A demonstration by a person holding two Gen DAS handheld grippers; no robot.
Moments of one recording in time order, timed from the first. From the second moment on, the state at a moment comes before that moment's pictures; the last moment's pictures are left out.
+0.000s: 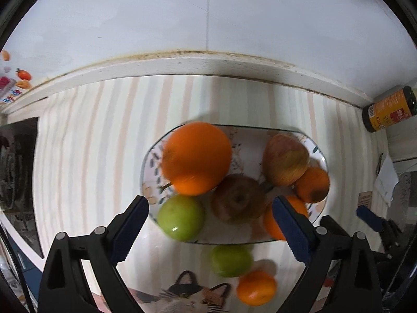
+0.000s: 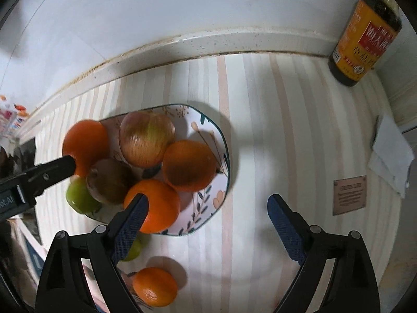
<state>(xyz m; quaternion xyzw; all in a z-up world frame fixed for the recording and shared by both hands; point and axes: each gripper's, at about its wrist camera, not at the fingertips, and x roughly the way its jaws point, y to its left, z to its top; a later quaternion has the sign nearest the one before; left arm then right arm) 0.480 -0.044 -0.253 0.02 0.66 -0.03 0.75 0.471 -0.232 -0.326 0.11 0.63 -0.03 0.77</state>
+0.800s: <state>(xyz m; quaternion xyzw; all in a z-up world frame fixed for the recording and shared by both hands) 0.332 0.001 -0.140 0.04 0.53 -0.03 0.85 0.332 -0.173 -0.192 0.05 0.51 -0.03 0.86</state>
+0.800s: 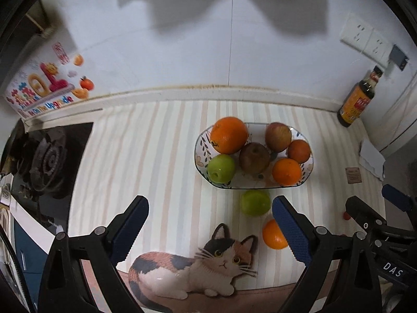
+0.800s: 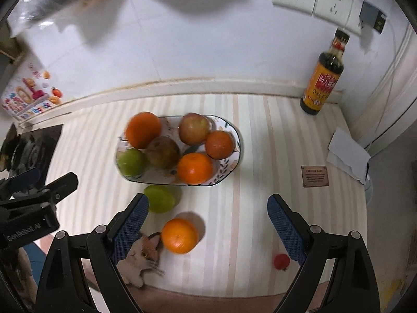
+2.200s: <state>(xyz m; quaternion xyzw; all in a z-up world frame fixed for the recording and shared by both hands) 0.305 0.035 -0.162 0.02 0.54 0.02 0.84 0.306 -0.165 -0.257 0.13 0.56 0.00 0.82</state>
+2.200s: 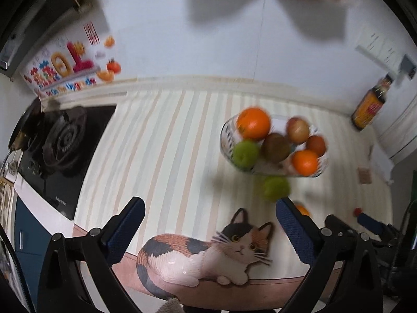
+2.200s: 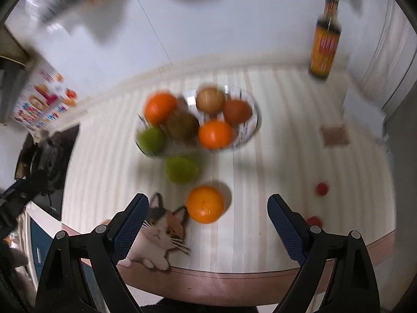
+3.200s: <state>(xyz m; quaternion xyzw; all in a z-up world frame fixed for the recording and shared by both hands) 0.408 -0.084 -0.327 0.02 0.71 -0.09 0.70 0.322 -0.217 -0.389 0.20 0.63 -0.01 0.75</state>
